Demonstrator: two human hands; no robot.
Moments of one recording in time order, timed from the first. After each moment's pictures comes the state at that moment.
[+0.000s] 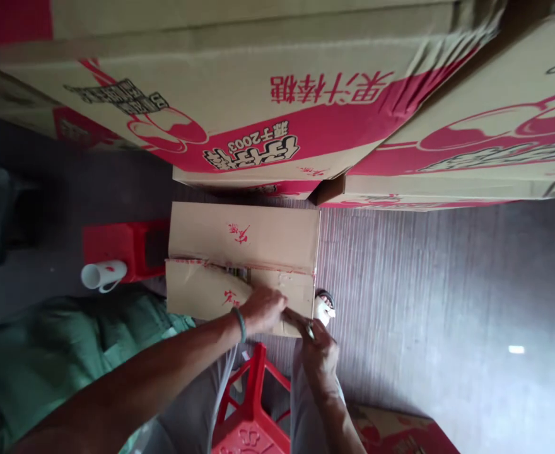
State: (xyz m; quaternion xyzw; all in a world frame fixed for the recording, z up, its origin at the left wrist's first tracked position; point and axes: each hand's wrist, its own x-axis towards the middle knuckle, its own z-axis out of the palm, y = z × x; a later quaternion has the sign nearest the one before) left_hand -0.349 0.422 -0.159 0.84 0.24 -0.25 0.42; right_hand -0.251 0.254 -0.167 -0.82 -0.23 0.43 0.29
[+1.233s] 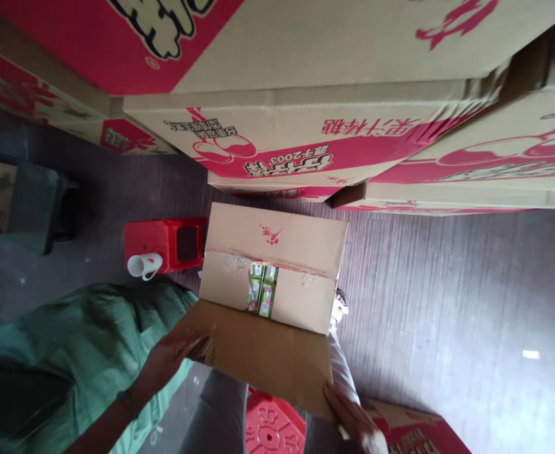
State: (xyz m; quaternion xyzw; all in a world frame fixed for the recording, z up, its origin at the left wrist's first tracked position) left_hand -0.654 0.386 -0.048 0.74 0.49 -0.32 0.33; right_hand -0.251 0.094 -0.093 -0.71 -0.50 0.47 0.12
